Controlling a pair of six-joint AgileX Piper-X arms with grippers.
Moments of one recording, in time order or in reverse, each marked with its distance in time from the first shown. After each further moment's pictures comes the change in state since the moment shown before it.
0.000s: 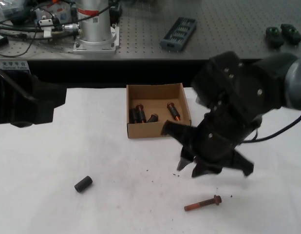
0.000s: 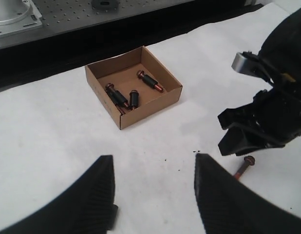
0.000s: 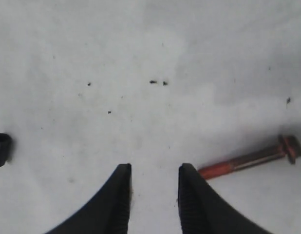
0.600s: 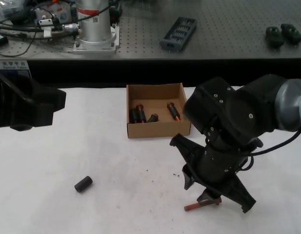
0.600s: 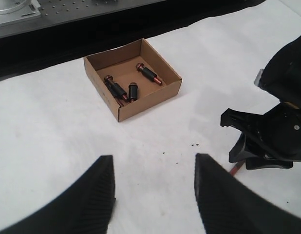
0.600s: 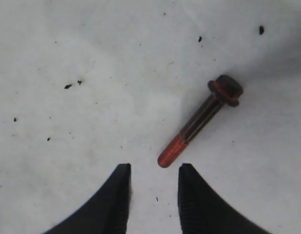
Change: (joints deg) left arm 0.0 0.0 0.0 1.8 0.0 -0.7; right arm 1.7 0.2 3.2 1.2 6.0 23.1
